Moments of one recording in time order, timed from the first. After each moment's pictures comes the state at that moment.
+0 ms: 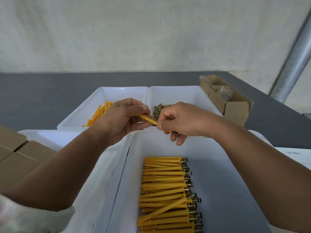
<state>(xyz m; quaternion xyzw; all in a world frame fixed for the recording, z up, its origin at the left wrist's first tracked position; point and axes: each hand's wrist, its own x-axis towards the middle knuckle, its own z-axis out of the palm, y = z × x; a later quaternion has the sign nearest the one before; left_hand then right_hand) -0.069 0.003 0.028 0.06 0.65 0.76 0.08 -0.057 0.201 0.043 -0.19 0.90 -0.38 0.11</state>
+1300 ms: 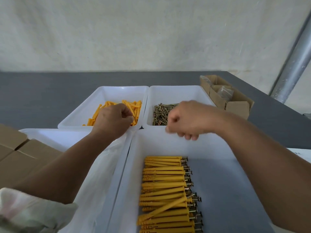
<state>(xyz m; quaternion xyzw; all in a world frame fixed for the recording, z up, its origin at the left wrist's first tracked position) -0.090 -0.017 0.000 0.00 0.94 0.29 -0.19 -0.052 0.206 0.061 -0.15 0.96 -0.21 0.12</state>
